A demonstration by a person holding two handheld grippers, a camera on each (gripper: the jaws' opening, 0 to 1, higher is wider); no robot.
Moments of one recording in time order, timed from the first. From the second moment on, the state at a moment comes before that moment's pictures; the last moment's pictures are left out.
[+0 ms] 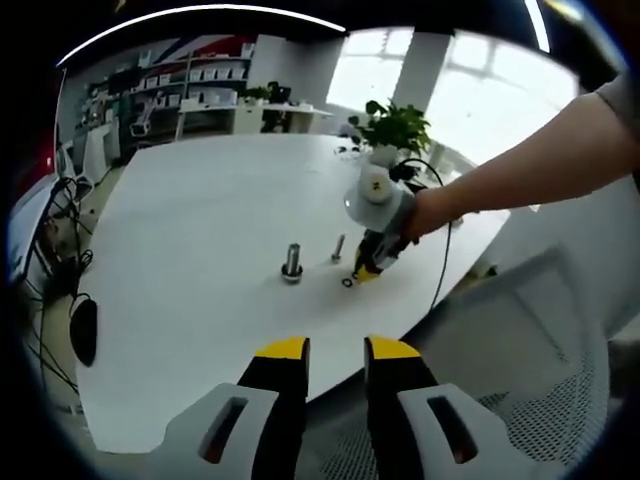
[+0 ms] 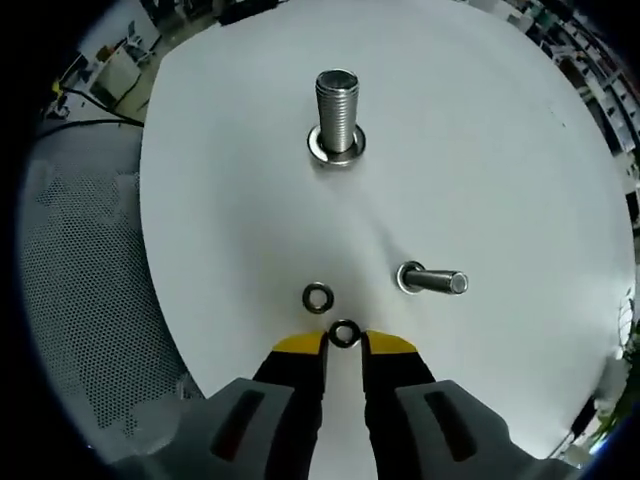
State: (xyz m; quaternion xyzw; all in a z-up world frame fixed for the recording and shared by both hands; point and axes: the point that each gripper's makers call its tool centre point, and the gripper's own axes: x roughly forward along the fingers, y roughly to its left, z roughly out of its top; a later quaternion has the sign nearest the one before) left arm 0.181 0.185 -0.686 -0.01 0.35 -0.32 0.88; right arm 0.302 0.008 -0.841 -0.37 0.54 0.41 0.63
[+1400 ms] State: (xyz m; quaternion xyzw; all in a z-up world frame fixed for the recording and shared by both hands) left arm 0.182 0.188 -0.686 -0.02 0.35 -0.31 0.88; right arm 0.305 0.007 -0.842 -0.34 0.55 0.37 0.67
